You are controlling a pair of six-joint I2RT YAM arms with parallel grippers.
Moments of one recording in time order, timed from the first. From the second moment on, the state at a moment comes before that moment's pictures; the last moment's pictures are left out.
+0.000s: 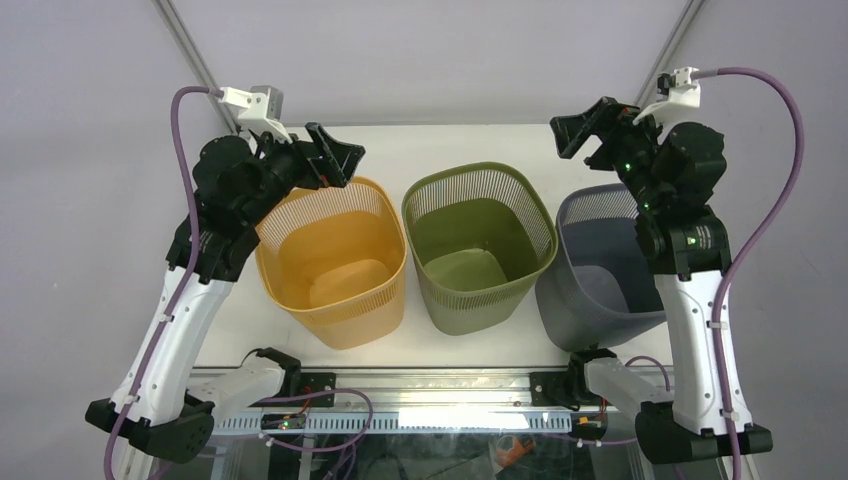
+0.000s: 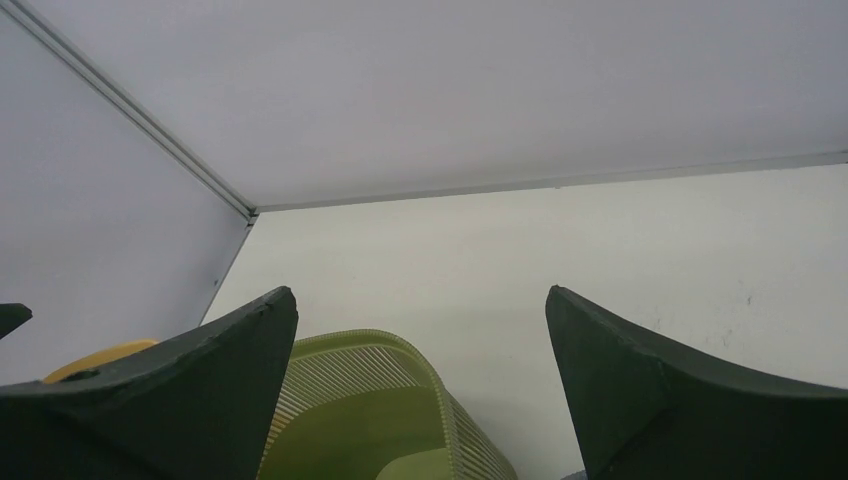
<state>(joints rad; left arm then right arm) -0.40 1.02 1.40 -0.45 0.11 -0.39 0.13 1.02 1.48 -0.51 -0.15 0.37</state>
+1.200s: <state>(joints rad) -0.40 0.84 1.20 -0.46 0.58 -0.26 0.13 0.90 1.41 -0.58 -0.37 0.36</state>
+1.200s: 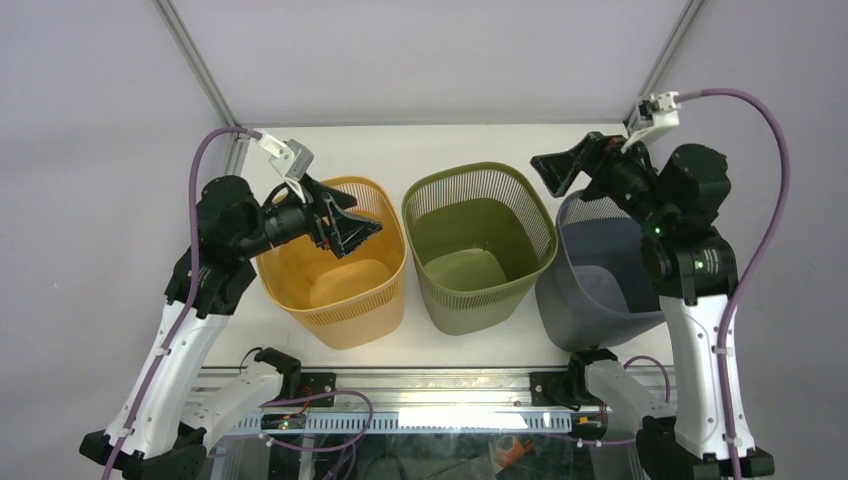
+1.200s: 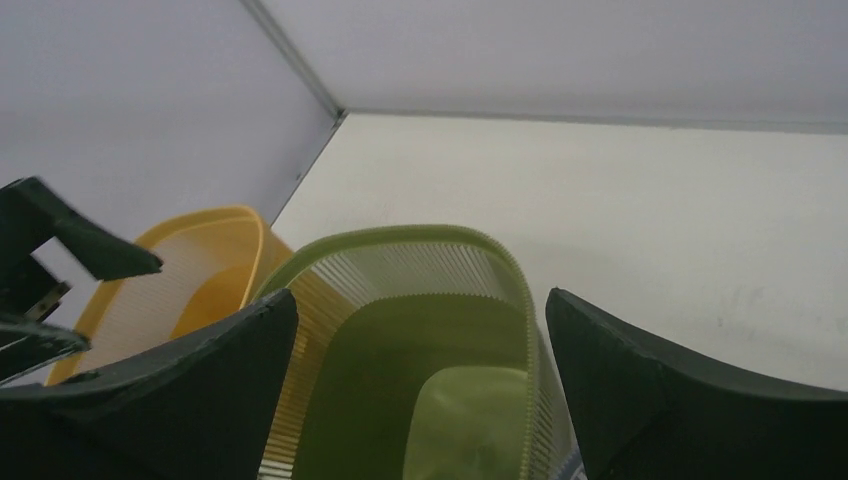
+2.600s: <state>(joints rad) -0.37 1.44 1.53 -0.41 -0.14 -0.59 0.74 1.18 1.48 -0.78 -0.12 0.27</state>
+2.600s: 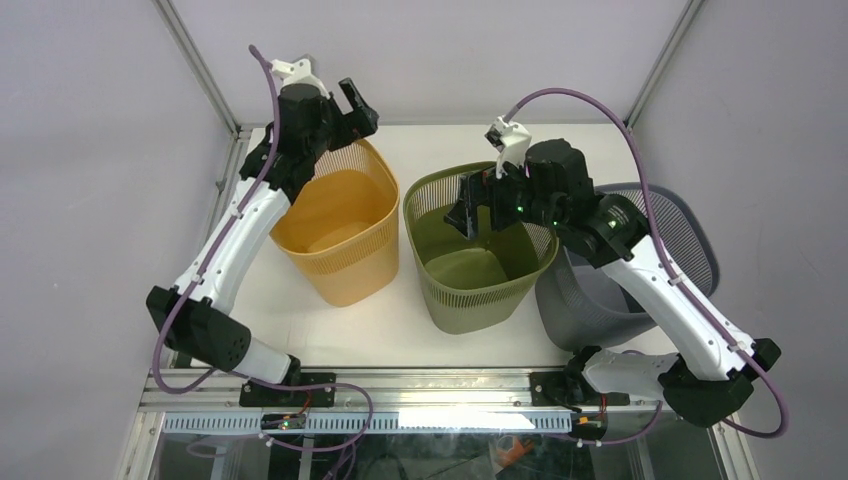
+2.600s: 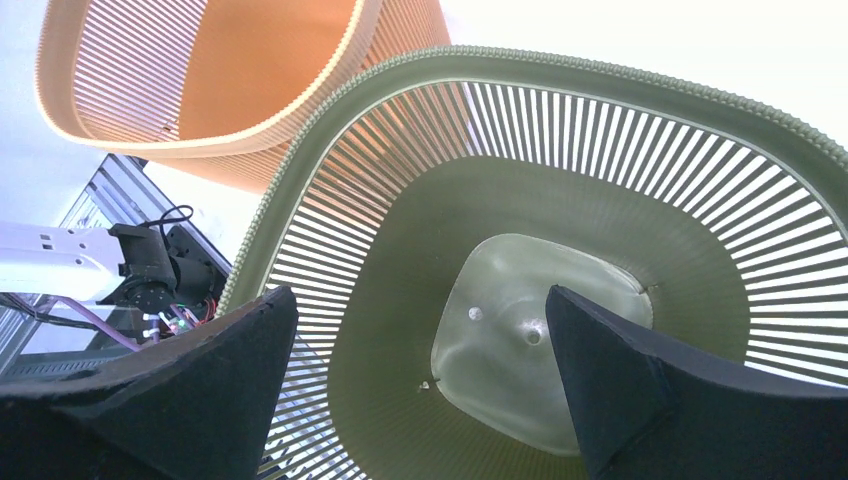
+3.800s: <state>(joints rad) -0.56 1.59 1.72 -0.82 -0.26 -0.63 0.74 1.27 1.51 -0.75 -0.05 0.28</state>
